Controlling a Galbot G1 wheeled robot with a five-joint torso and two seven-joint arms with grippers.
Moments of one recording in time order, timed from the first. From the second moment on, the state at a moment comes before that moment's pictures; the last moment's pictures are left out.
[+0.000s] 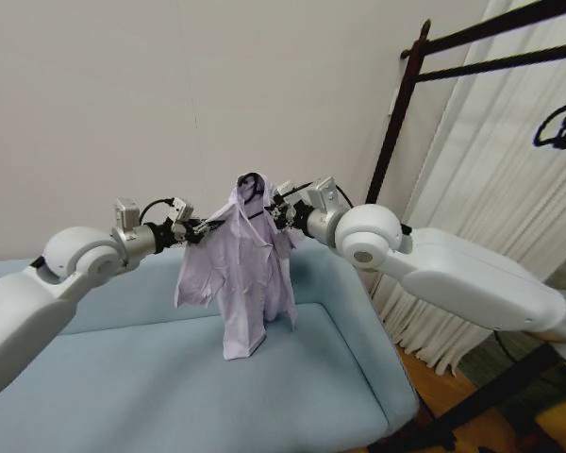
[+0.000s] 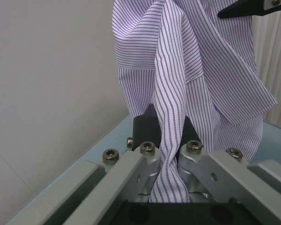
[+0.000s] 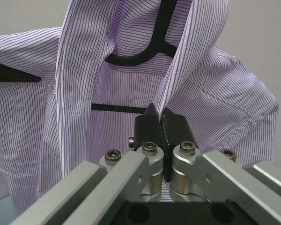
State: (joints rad) left arm 0.30 -0.48 -0.08 -1.93 -1.05 0.51 0.30; right arm 0.42 0.78 -0.67 2.00 1.43 -0.60 0.53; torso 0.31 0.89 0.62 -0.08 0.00
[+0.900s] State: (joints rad) left arm 0.30 -0.55 -0.08 -1.66 -1.13 0.28 0.69; right arm 0.69 0.68 -0.69 1.65 1.49 -0.57 -0.18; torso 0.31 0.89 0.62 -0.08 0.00
